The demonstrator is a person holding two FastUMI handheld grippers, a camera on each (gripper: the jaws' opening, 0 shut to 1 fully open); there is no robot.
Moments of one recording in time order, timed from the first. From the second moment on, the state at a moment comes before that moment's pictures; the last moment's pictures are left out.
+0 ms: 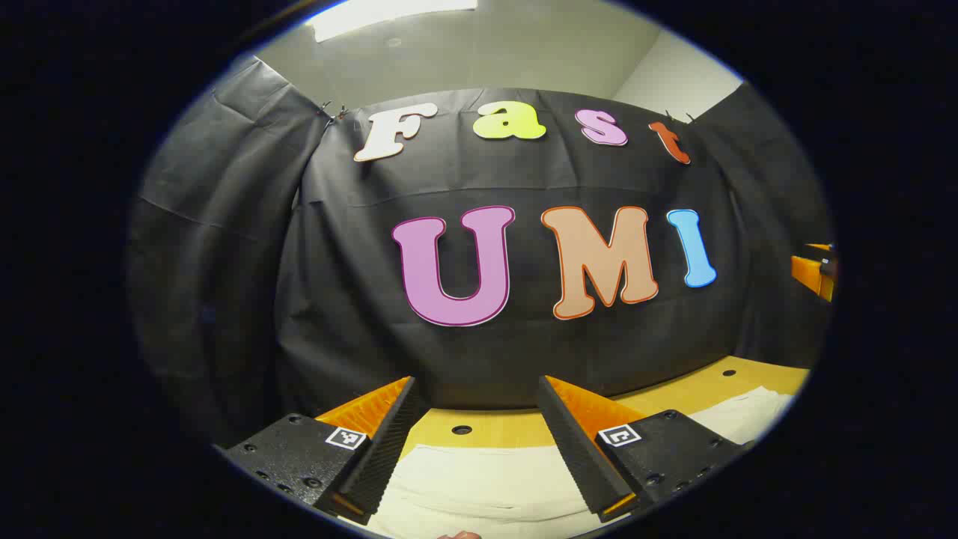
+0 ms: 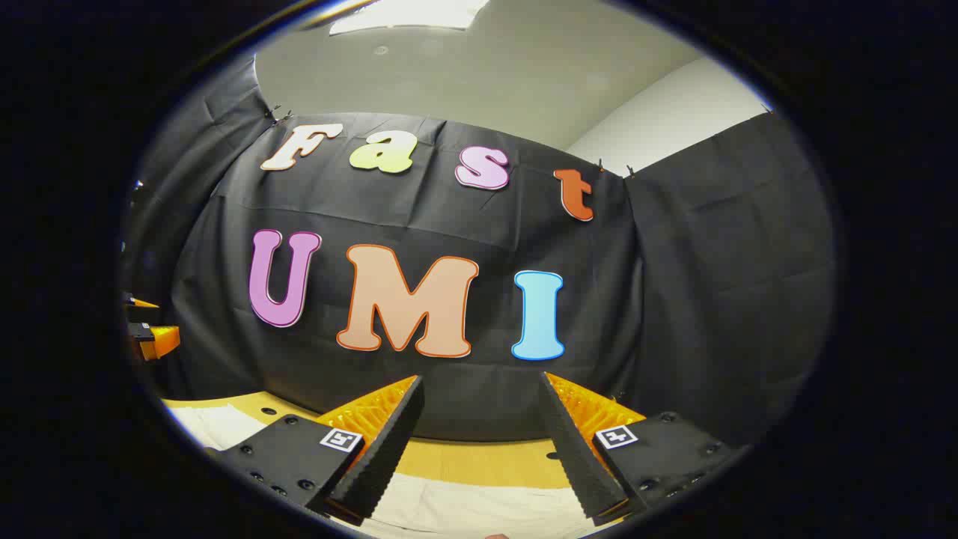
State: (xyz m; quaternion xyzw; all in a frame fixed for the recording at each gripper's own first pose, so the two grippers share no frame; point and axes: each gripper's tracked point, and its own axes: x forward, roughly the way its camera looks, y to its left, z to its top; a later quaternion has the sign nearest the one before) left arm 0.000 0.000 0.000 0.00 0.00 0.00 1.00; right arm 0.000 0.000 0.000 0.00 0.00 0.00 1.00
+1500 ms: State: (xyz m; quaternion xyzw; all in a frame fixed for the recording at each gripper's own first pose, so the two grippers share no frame) left arm -0.002 0.009 -0.008 0.07 -0.01 0.00 1.00; right arm 0.011 -0.015 -0.002 0.00 0.00 0.00 1.00
